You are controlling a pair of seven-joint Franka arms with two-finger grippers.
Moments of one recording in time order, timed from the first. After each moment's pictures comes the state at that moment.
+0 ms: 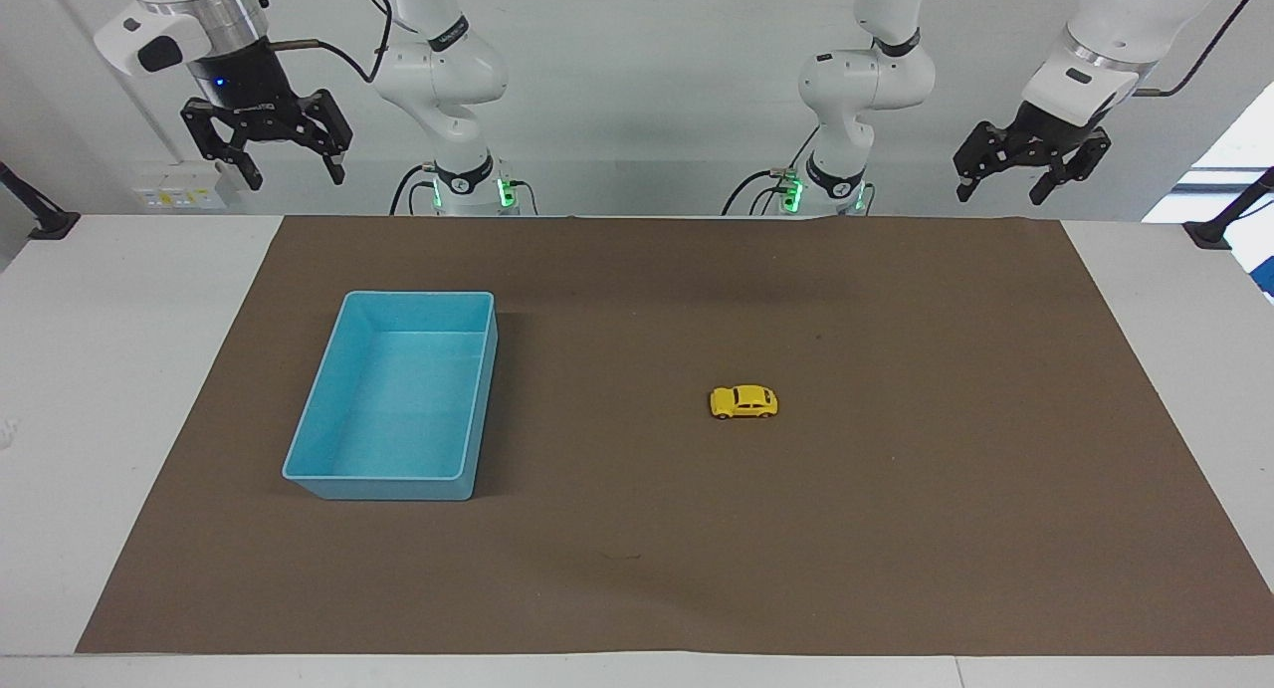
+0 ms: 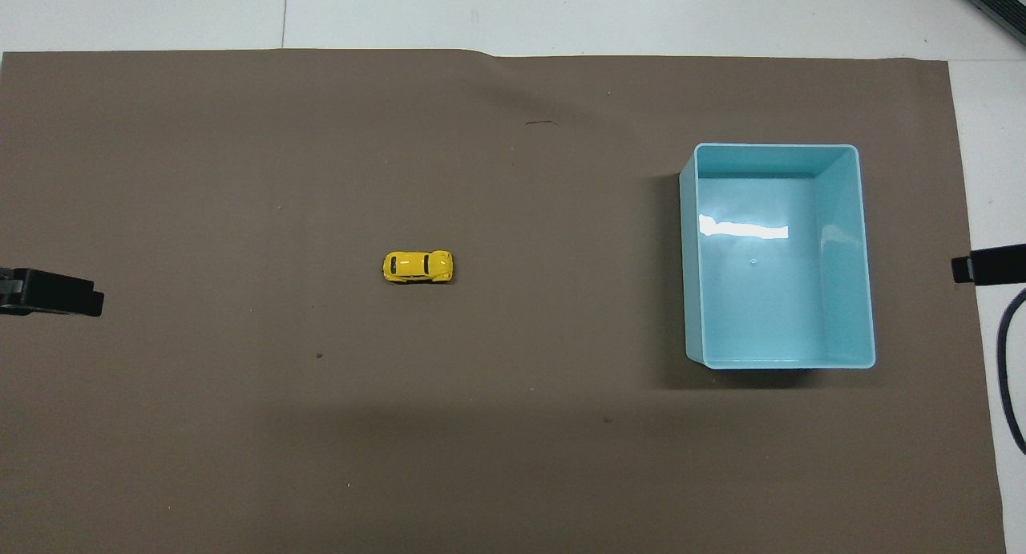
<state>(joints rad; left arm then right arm) -0.02 -0.15 -0.03 -1.66 -0.02 1.48 0.05 0.01 -0.11 -0.06 -1.54 0.02 1.49 -0.12</state>
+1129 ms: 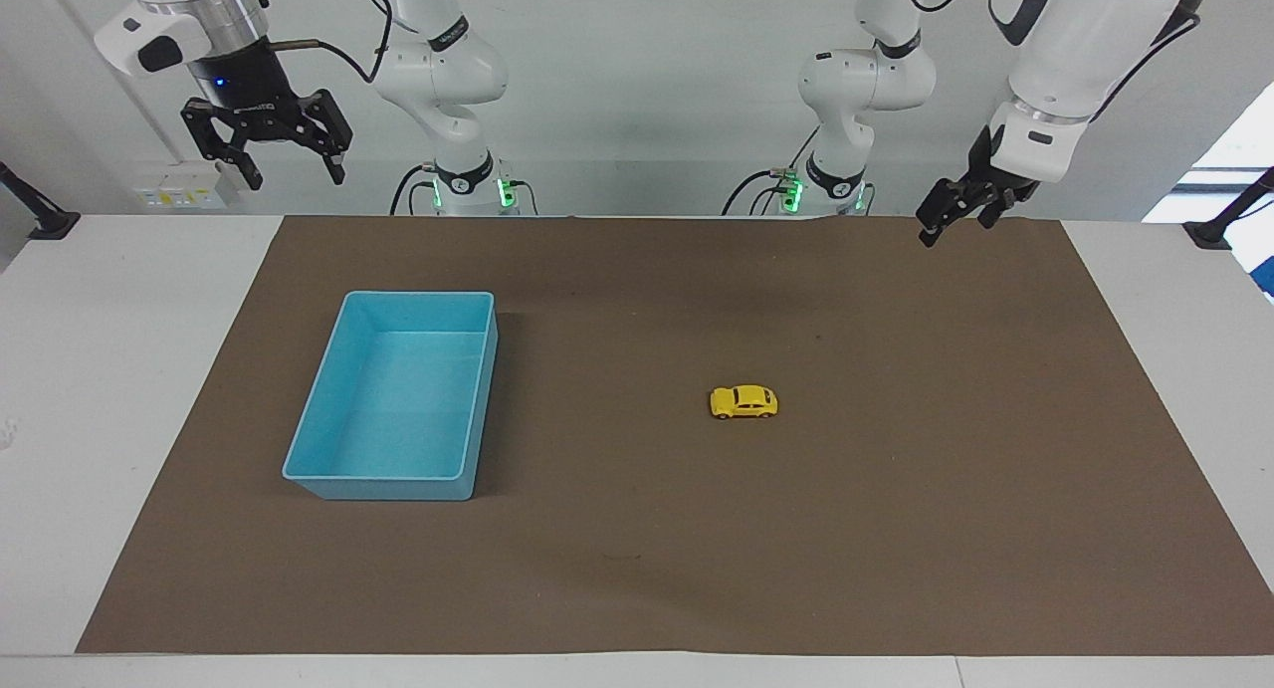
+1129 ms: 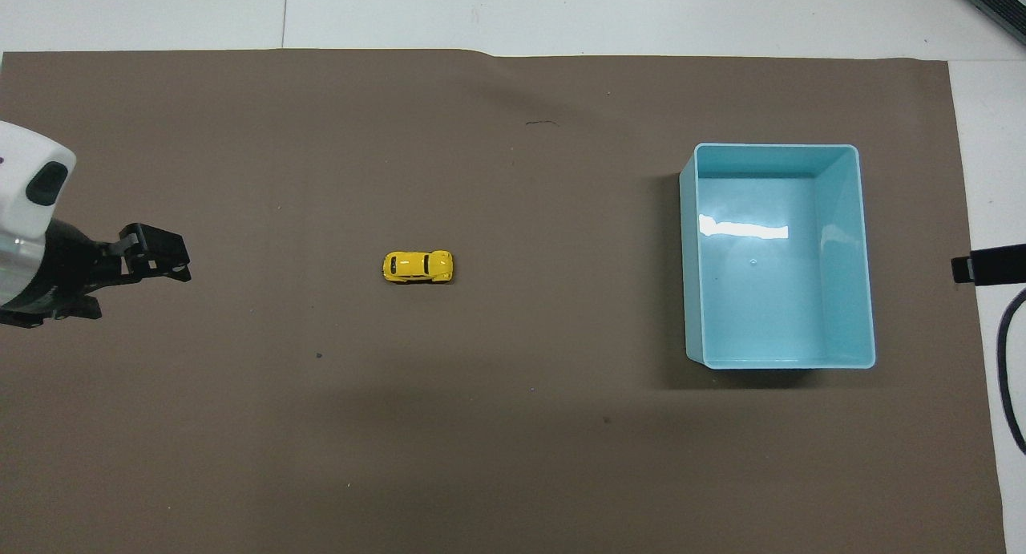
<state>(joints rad) -0.10 -0.11 -0.06 -1.77 -0.03 1.63 -0.57 0.01 -0.11 -0.06 -1.54 0.02 1.49 -0.12</state>
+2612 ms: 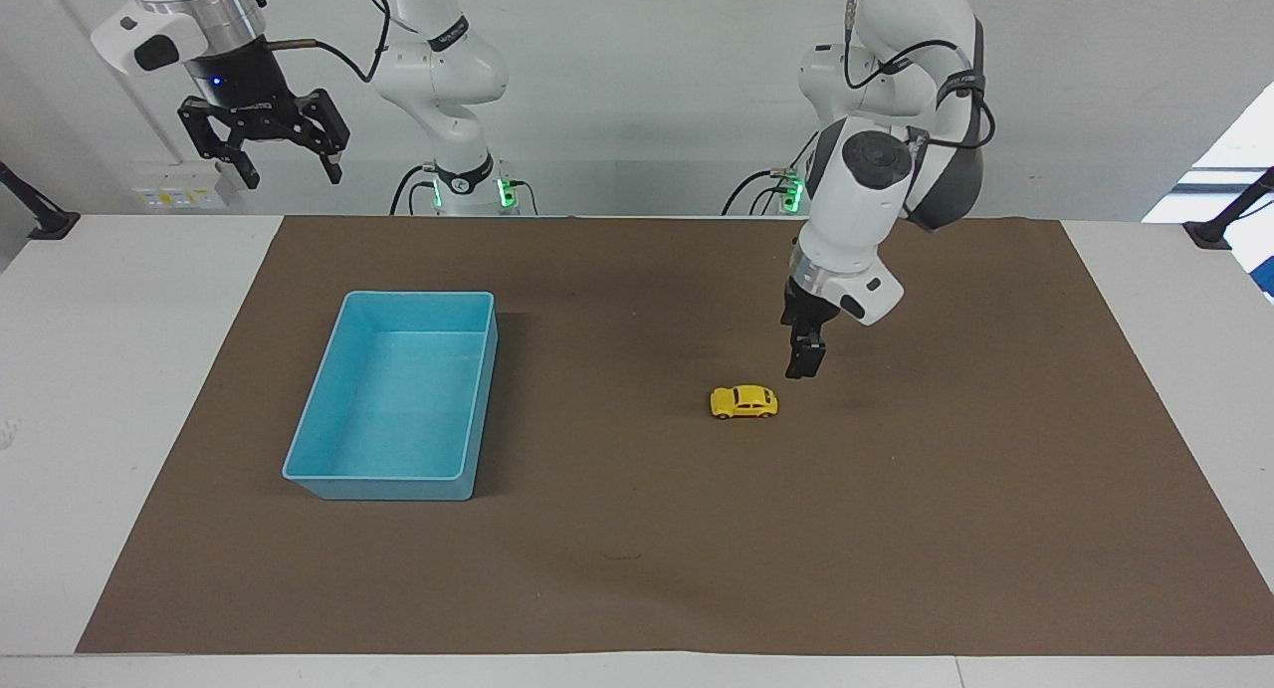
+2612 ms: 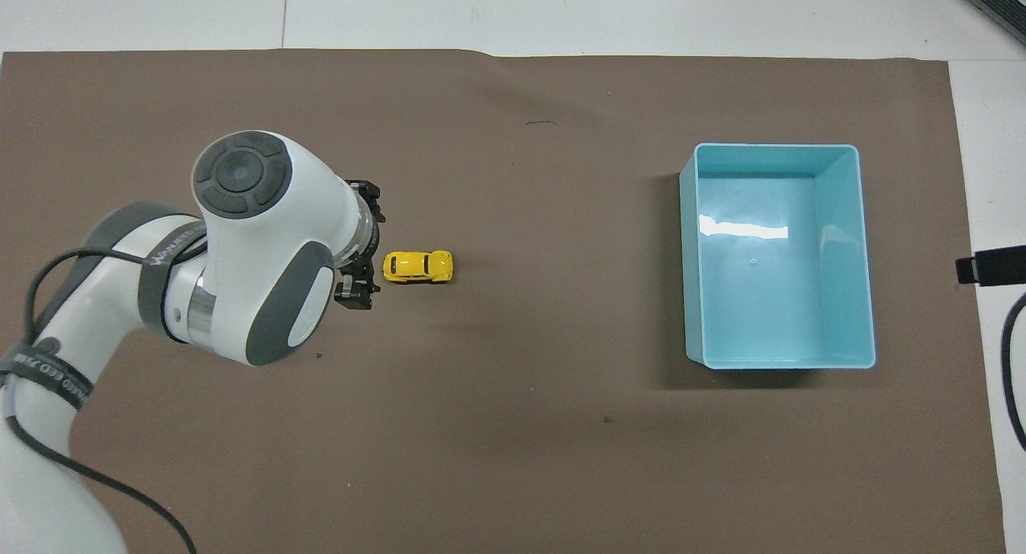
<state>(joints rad) -0.39 0.22 -0.06 -1.82 -0.04 2.07 -1.91 0.00 -0.11 -0.06 -1.54 0.02 1.49 -0.12</state>
